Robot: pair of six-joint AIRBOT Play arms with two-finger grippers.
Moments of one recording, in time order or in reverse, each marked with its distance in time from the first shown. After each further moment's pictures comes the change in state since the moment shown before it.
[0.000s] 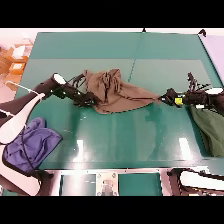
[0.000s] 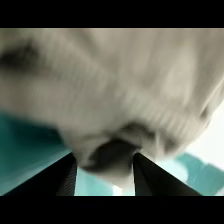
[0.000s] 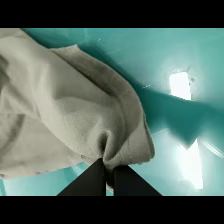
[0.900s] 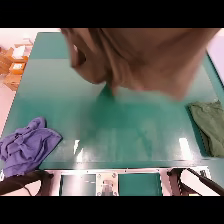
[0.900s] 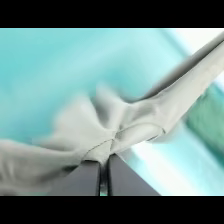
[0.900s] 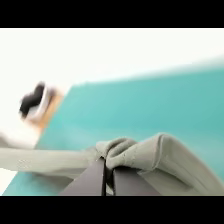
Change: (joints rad) left arm 0.032 0.478 0.876 0.115 -0.251 -0.036; right arm -0.169 0.311 0.890 0.179 0.263 0.111
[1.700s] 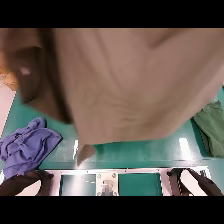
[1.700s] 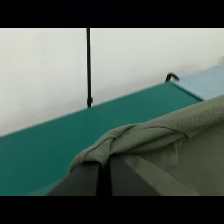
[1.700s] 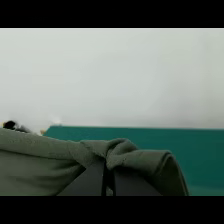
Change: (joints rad) left arm 0.000 0.119 -0.194 0.167 0.292 0.076; right arm 0.034 0.158 -0.213 -0.069 -0.149 -0.062
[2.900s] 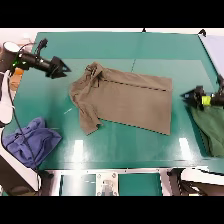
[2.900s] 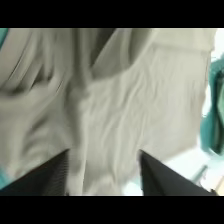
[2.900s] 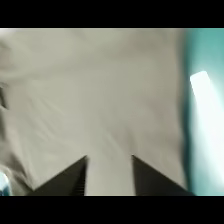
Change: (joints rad) left arm 0.352 -0.820 -0.021 -0.396 -0.542 -0.030; right arm -0.222 -0.464 -0.598 -0.178 0.178 0.030
